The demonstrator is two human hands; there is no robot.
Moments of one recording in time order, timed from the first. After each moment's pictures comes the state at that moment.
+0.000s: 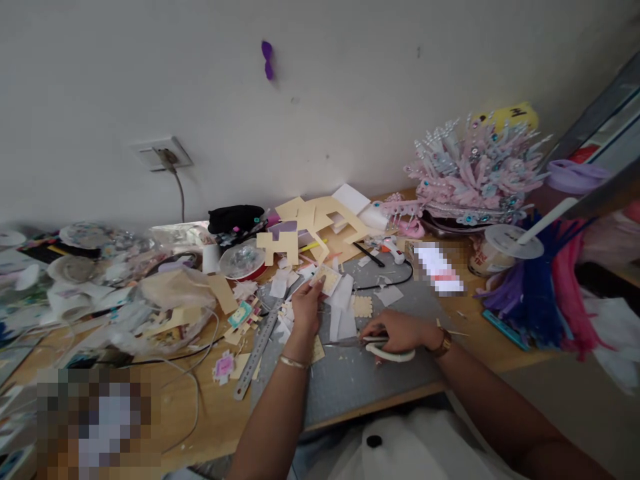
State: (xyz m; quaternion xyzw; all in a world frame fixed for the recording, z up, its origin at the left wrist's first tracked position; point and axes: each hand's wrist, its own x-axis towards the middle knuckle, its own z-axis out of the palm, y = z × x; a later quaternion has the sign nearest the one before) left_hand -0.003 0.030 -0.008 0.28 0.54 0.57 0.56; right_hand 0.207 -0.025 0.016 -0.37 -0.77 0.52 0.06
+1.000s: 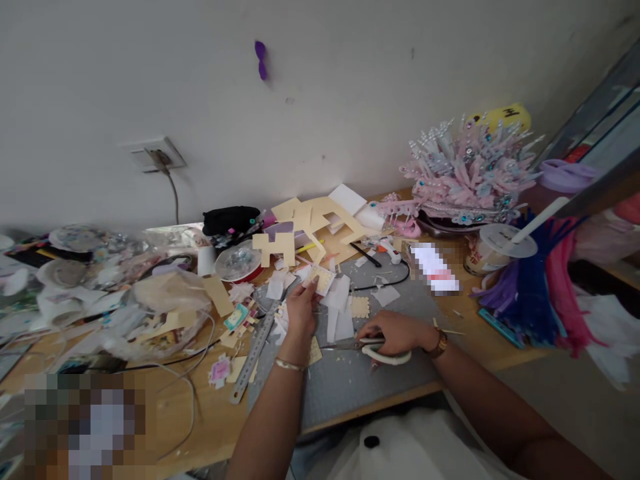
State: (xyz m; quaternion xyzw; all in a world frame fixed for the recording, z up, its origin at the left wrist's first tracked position) left_hand -0.006 0.032 -0.007 0.20 0.53 0.58 0.59; right_hand 0.207 -0.026 0.015 -0.36 -0.80 0.47 0.06
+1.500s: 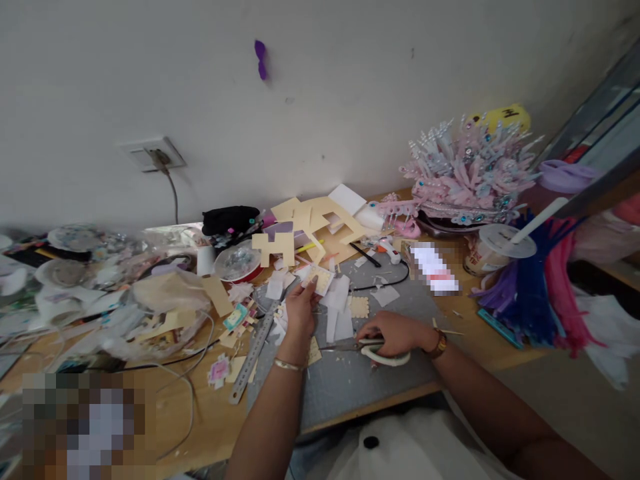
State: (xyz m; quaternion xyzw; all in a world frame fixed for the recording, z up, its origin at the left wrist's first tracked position) left_hand -0.006 0.032 -0.009 0.20 0.52 0.58 0.59; right_hand 0.207 -0.027 0.014 -0.37 -0.81 0.45 0.04
